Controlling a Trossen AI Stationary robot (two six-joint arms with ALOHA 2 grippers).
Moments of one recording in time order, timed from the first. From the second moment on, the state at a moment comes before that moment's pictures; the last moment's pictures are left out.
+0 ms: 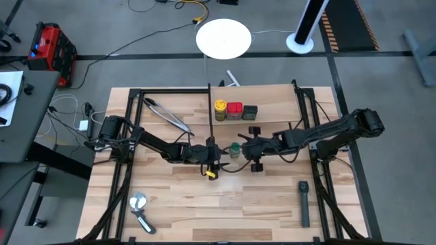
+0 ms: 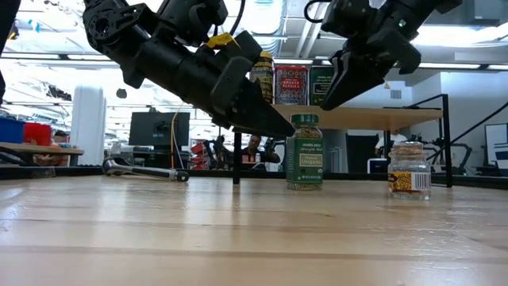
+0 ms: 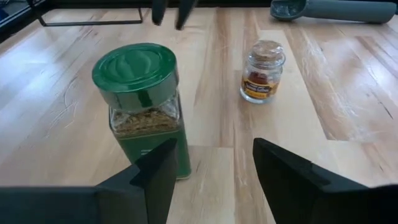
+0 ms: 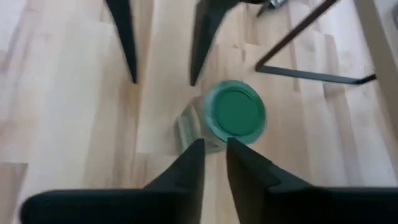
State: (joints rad) left arm -0.13 1.83 0.82 0.60 -0.24 -0.05; right arm 0.14 1.42 0.90 -0.35 0.29 -0.10
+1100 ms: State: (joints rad) left arm -0.13 1.83 0.82 0.65 -0.17 -0.05; right arm 0.08 1.43 0.90 -0.22 0.22 -0.05
